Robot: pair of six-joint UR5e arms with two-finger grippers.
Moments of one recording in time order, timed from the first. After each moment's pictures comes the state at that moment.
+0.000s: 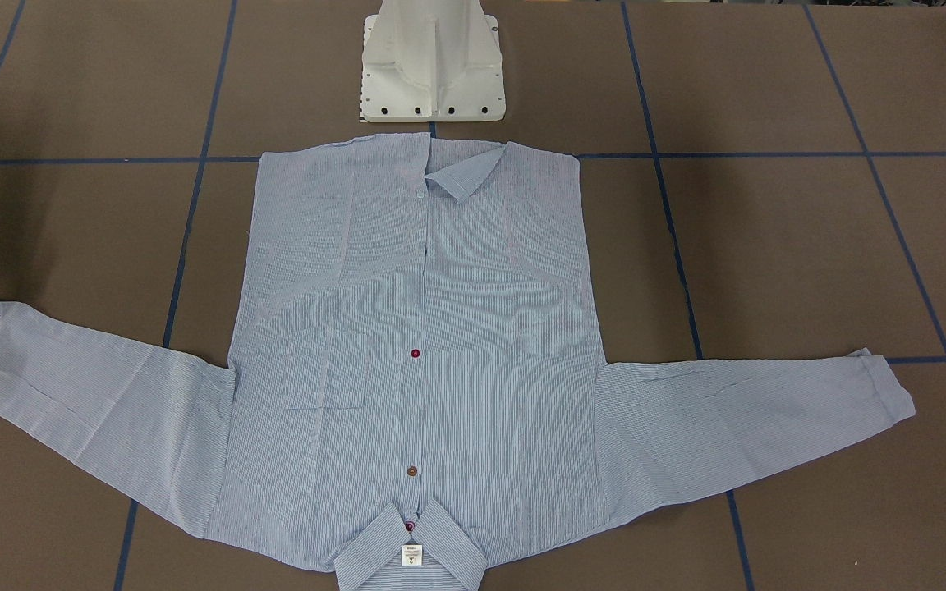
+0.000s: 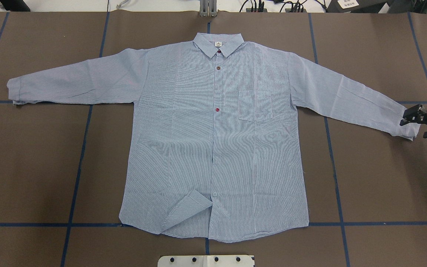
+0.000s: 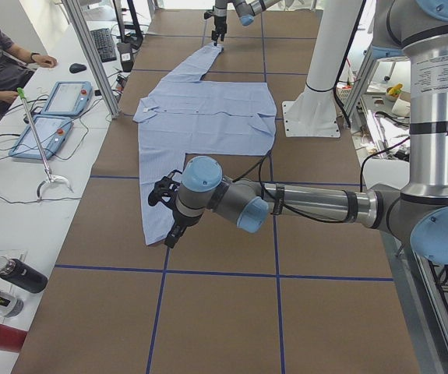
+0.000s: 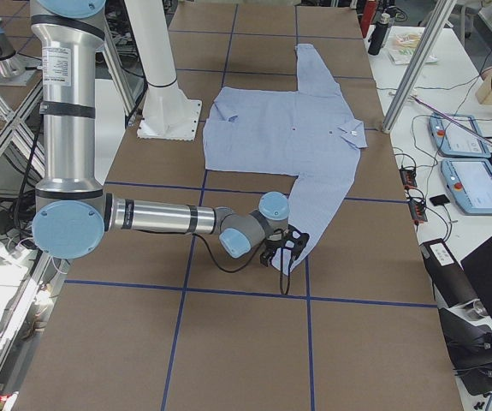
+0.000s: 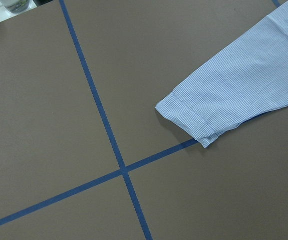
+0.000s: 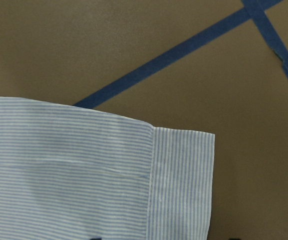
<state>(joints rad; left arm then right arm) -1.51 -1.48 -1.74 -2.00 -2.33 0.01 1.10 -1.62 1.45 -0.87 2.22 1.22</state>
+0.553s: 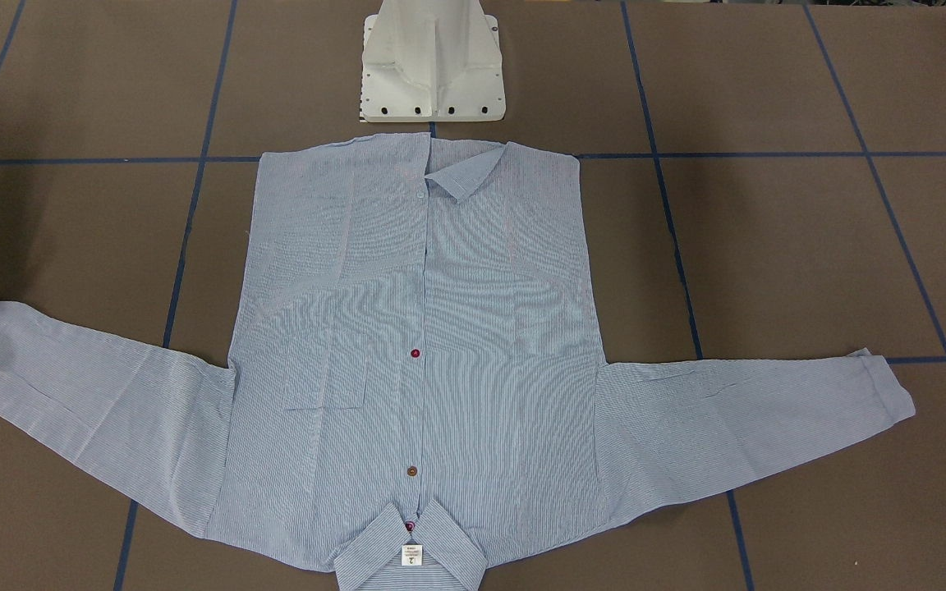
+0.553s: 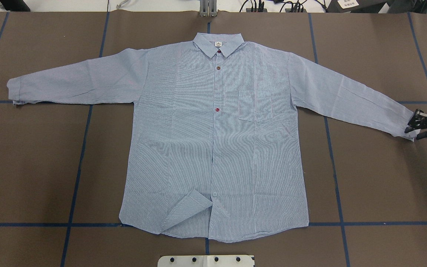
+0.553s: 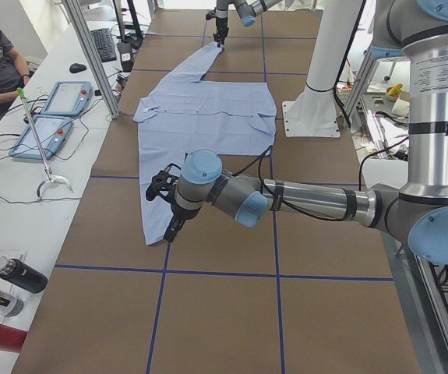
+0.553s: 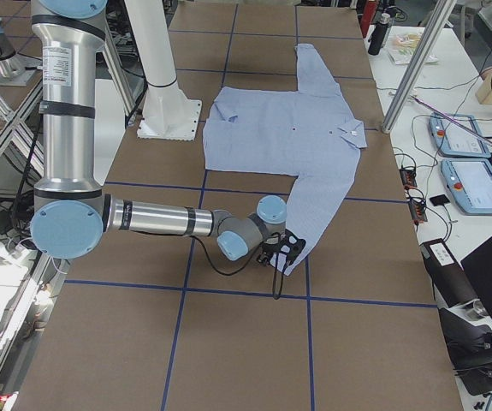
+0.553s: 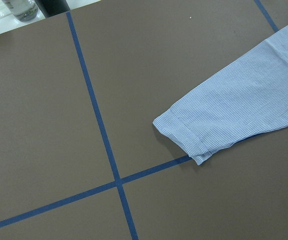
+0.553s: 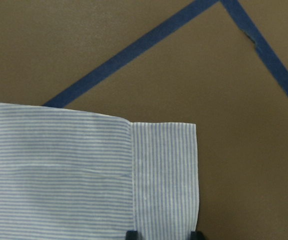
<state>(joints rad) -1.51 -1.48 -1.76 -2.00 -2.33 -0.07 1.09 -1.63 1.45 -0.87 2.22 1.29</state>
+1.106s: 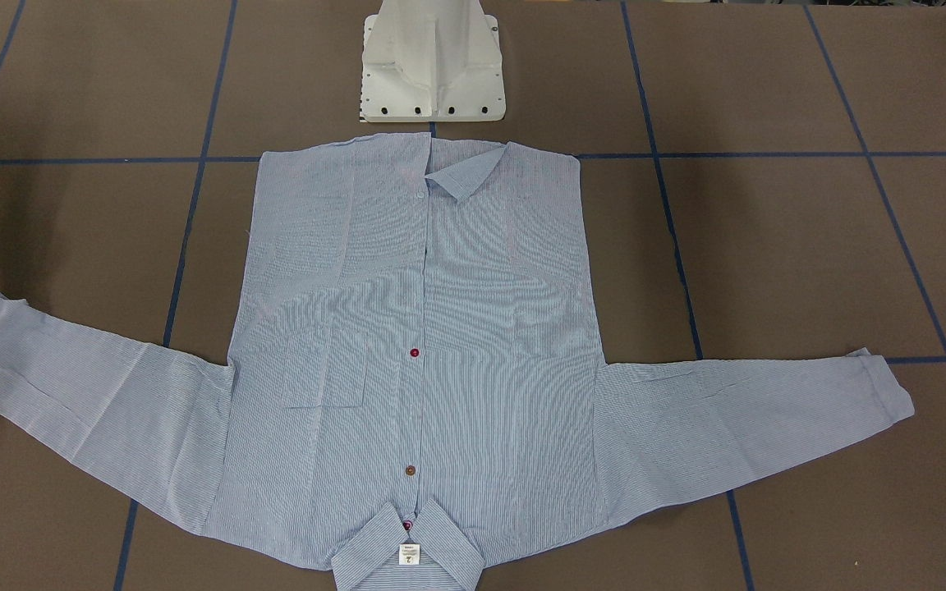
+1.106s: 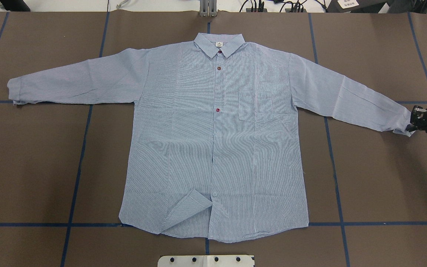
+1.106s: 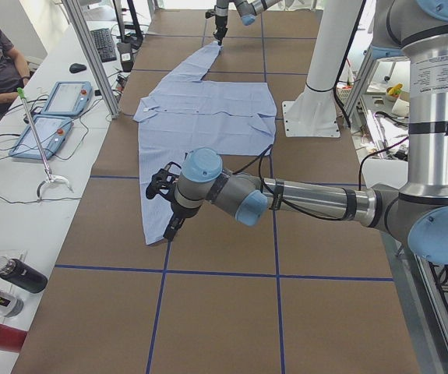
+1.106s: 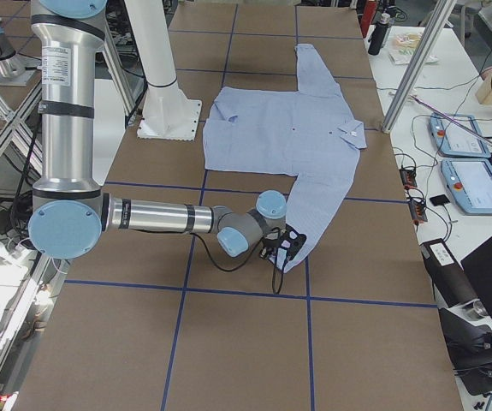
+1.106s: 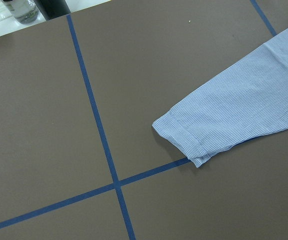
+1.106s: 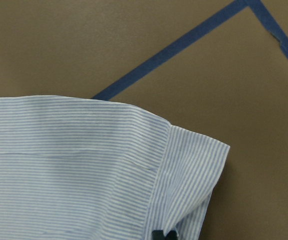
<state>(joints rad) -1.51 -1.48 -1.77 -2.00 -2.33 -0.08 1.10 -1.65 1.57 -0.88 2.22 1.31</state>
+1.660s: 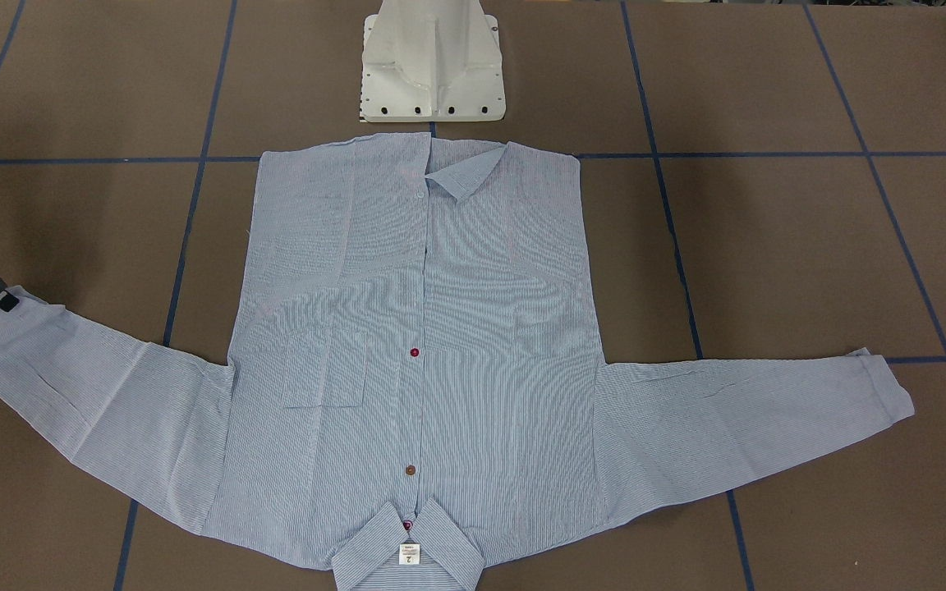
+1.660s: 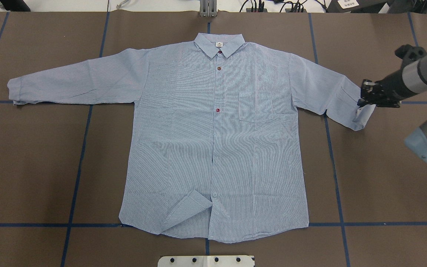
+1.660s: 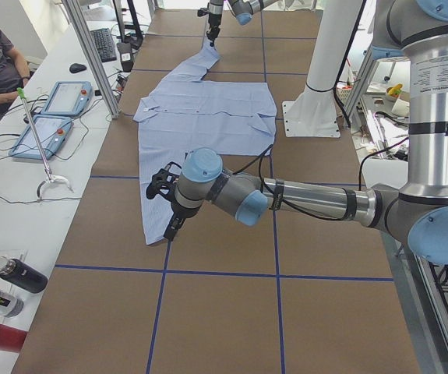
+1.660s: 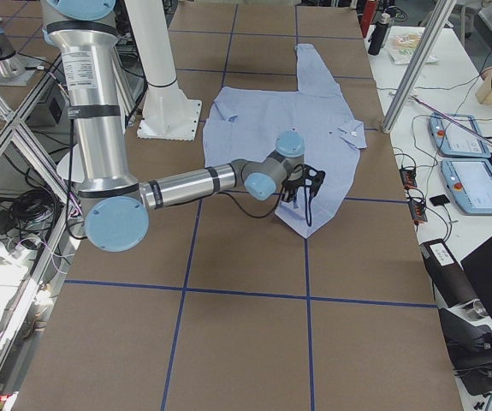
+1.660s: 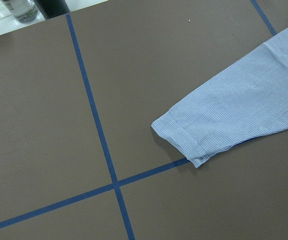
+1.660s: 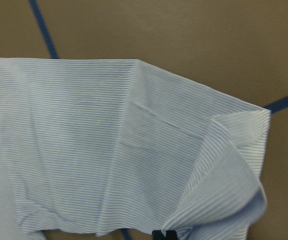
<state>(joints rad) -1.51 -1.48 -1.77 -2.00 -2.33 -0.08 0.99 -1.34 1.63 -1.10 2.18 1.31</state>
